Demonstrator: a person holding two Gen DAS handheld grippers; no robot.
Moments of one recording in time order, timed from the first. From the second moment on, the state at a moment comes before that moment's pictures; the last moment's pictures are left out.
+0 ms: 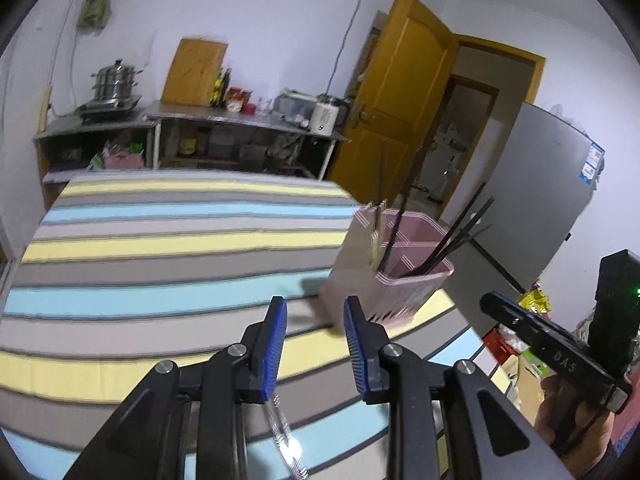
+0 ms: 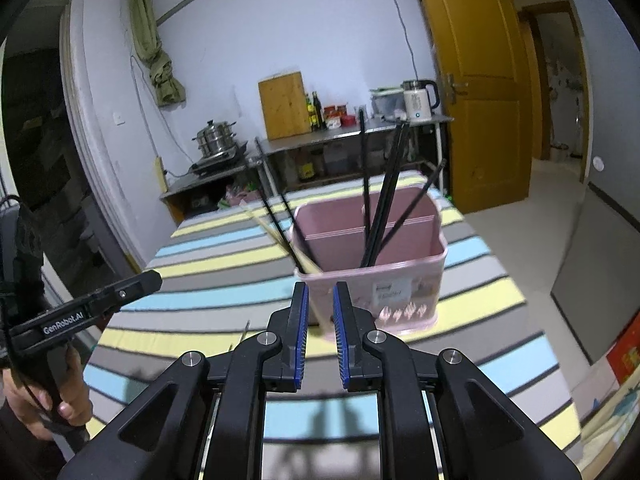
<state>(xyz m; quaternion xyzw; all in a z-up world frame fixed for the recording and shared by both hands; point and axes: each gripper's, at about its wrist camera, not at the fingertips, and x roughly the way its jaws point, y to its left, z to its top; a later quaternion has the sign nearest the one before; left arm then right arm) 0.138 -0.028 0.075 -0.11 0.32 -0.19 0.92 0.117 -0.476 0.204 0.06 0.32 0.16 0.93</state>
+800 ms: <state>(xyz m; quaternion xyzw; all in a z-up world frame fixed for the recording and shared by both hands) 0.160 -0.031 -0.051 -0.10 0.45 -0.12 0.88 0.111 -0.439 0.141 0.04 0.40 0.20 0.89</state>
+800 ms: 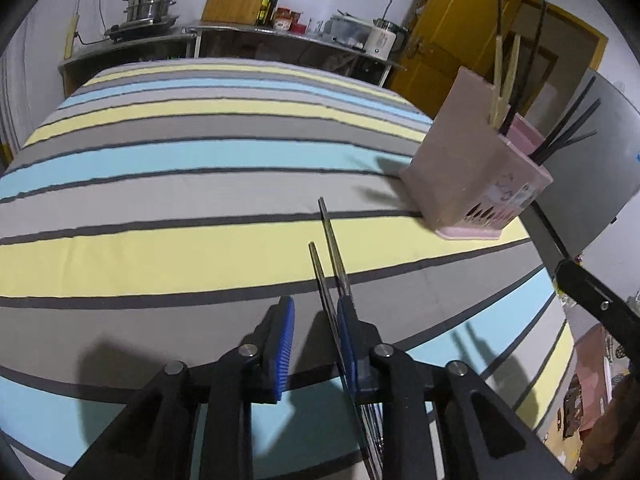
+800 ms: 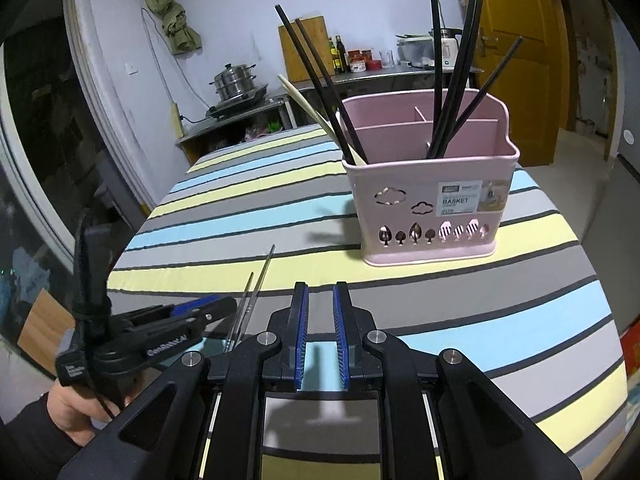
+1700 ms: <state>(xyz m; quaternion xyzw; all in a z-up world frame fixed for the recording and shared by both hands) 0.168 0.042 -0.049 -0.07 0.43 -0.03 0.90 0.129 -0.396 0.113 0.03 0.44 0.24 0.87</state>
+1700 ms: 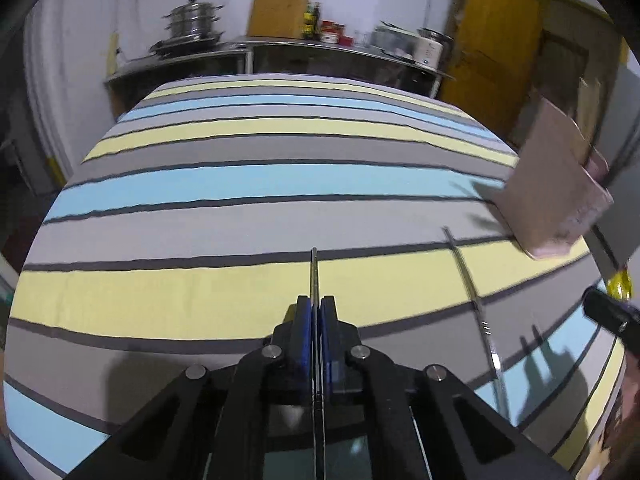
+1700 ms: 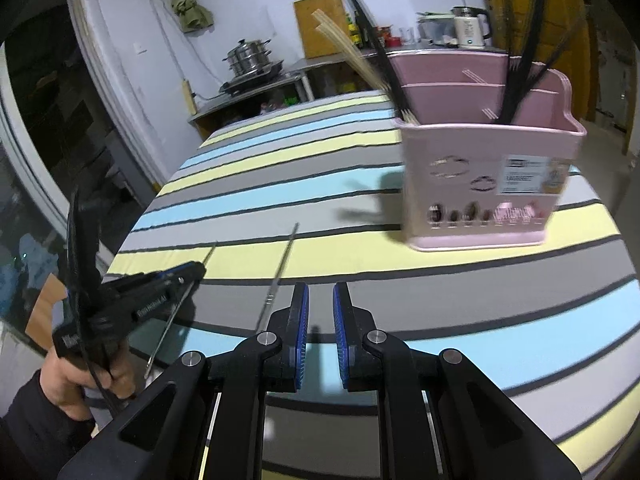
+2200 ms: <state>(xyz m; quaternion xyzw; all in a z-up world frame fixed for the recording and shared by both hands) 0.168 0.060 -0.051 -0.08 0.44 -0.03 0.89 0.179 -0.327 0.064 -0.01 0.49 0.25 0.83</state>
